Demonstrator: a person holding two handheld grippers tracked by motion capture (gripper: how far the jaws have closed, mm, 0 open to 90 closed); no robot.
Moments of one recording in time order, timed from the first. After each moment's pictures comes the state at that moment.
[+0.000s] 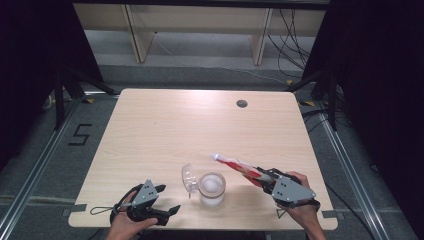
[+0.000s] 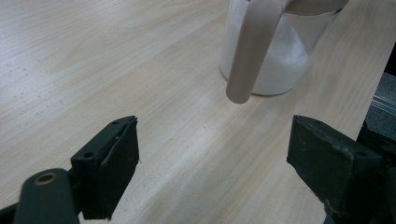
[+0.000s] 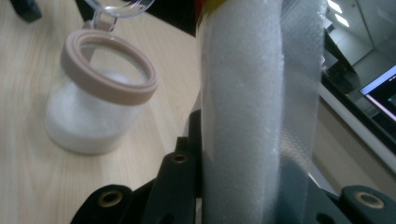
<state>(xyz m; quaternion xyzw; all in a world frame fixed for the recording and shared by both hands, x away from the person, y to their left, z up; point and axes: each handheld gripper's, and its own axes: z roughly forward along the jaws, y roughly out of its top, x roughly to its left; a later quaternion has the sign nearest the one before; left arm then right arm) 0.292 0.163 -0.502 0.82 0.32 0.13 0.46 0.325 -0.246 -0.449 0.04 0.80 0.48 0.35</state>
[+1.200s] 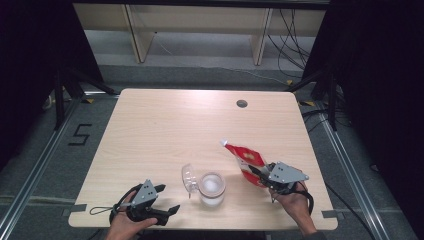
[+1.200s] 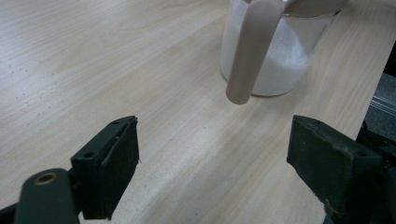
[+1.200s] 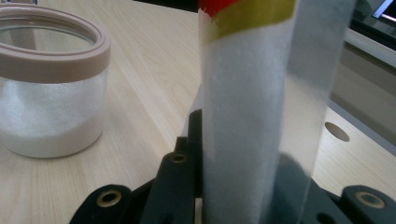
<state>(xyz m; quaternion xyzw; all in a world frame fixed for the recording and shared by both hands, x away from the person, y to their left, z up) 0.291 0.165 -0.501 0.82 0.32 0.13 0.46 0.353 -0.251 -0.472 0.17 0.81 0.48 0.30</state>
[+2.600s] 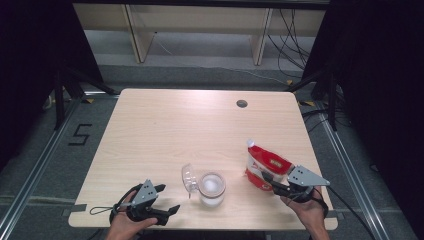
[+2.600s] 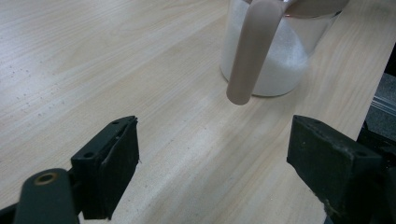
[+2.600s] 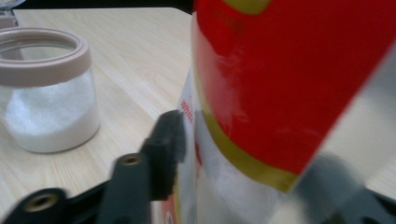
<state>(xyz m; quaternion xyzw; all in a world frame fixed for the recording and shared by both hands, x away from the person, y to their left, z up) 0.291 0.164 -0.501 0.82 0.32 0.13 0.46 0.329 -0.283 -0.466 0.28 0.78 0.49 0.28</state>
